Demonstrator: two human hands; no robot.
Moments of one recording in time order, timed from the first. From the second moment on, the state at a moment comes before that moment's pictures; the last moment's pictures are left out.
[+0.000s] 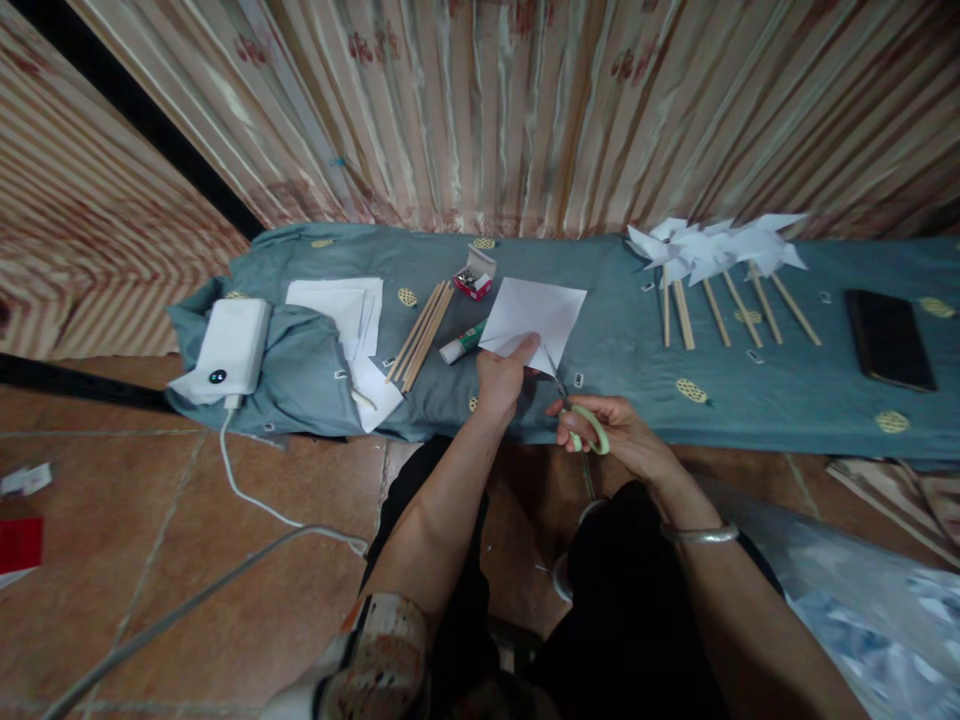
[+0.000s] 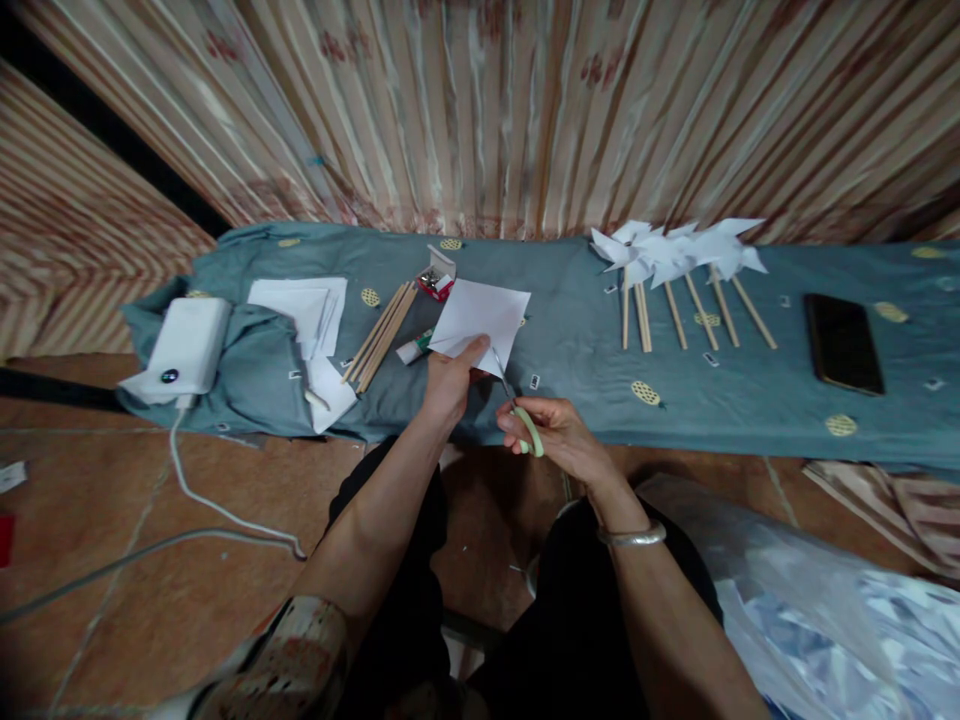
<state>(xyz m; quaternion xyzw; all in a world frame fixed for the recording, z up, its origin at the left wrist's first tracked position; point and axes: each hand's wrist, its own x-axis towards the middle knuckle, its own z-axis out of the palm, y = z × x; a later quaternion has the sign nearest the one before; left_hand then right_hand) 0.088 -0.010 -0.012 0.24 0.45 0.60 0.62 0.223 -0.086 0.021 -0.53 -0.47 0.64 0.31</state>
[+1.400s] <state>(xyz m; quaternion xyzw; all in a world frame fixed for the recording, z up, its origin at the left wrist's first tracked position) 0.083 -0.015 -0.002 0.24 0.43 0.58 0.65 0.223 -0.086 0.017 -0.58 -0.40 0.64 0.32</state>
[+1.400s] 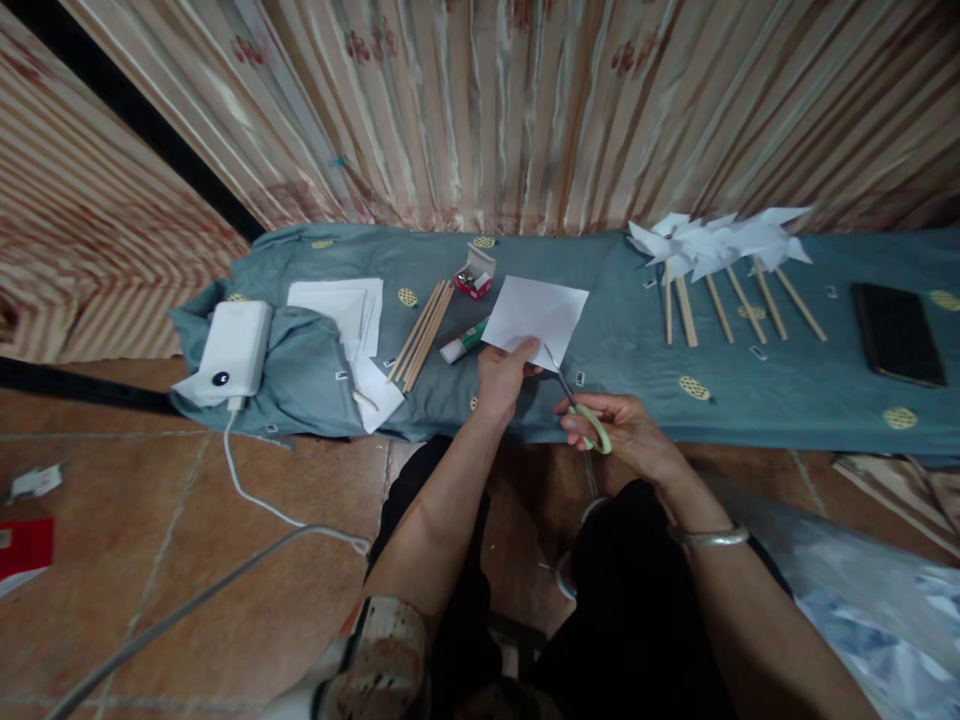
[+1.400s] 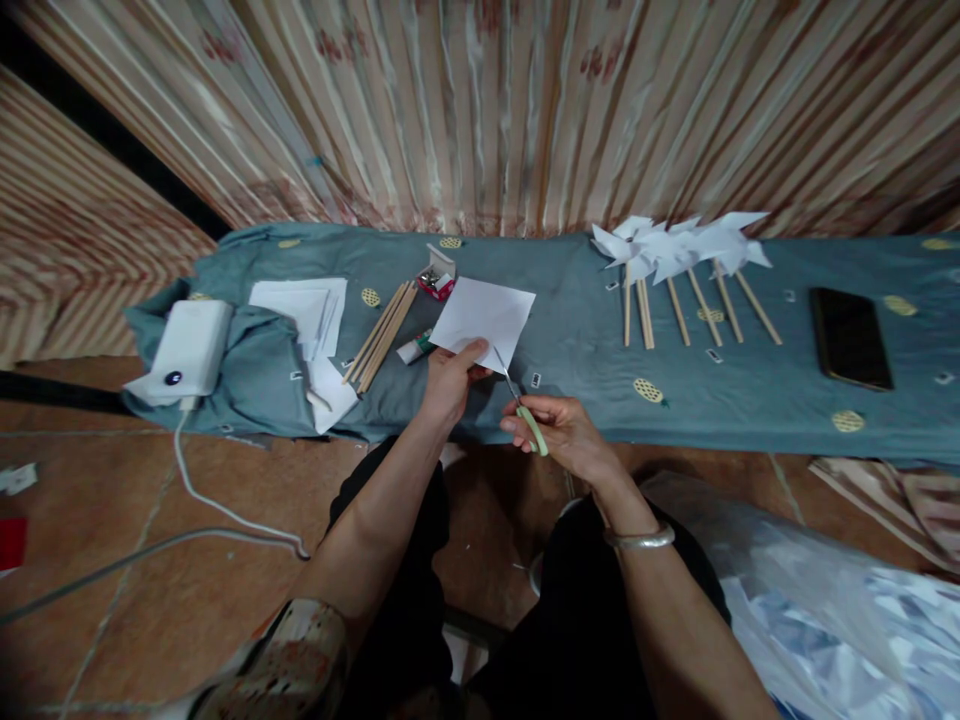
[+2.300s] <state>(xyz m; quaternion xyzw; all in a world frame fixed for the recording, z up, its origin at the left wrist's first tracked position) 0.084 -0.017 -0.002 0.27 0.46 0.55 0.64 0.221 -0.086 0.016 -0.56 -0.43 0.62 0.34</state>
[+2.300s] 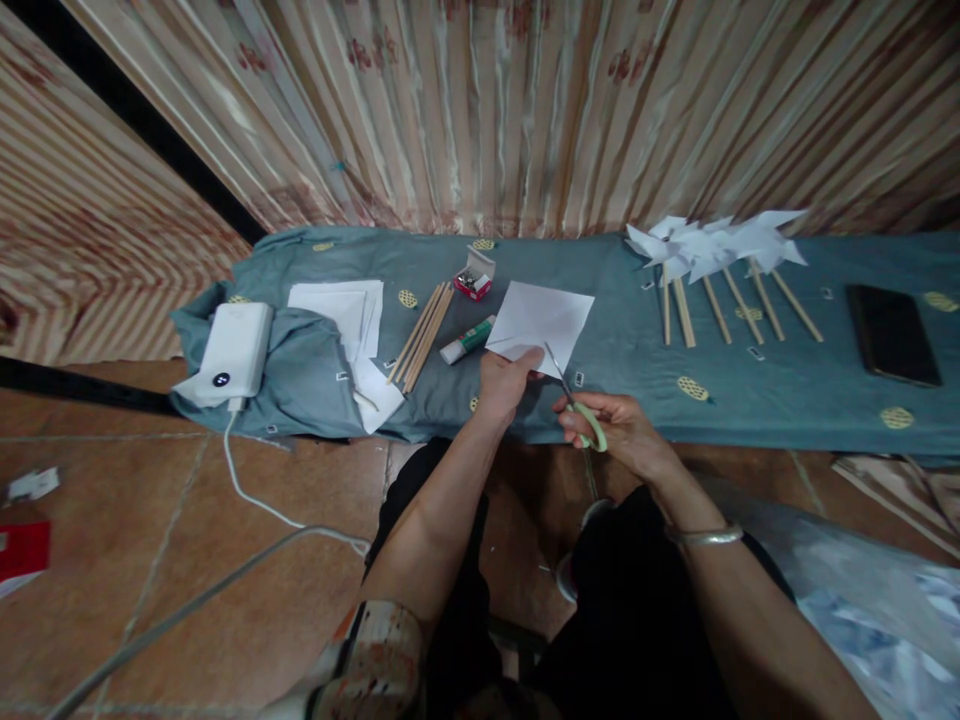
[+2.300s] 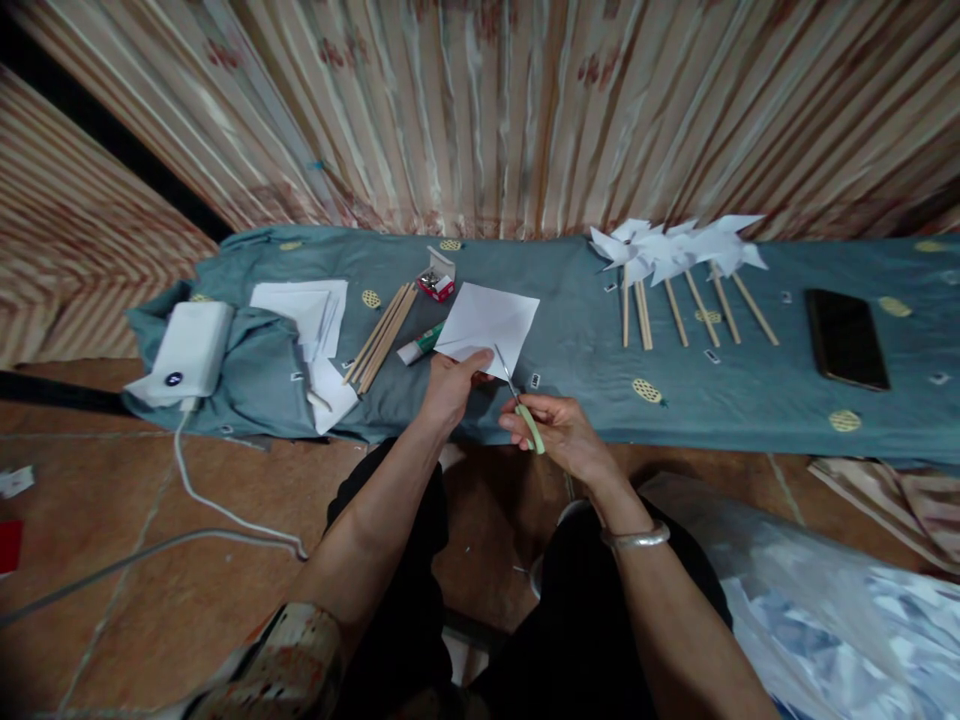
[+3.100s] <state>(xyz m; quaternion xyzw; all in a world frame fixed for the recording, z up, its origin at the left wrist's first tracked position) 0.086 -0.023 -0.004 0.30 0.46 0.54 0.64 0.225 -0.085 0.011 -0.56 -0.43 0.62 0.34</state>
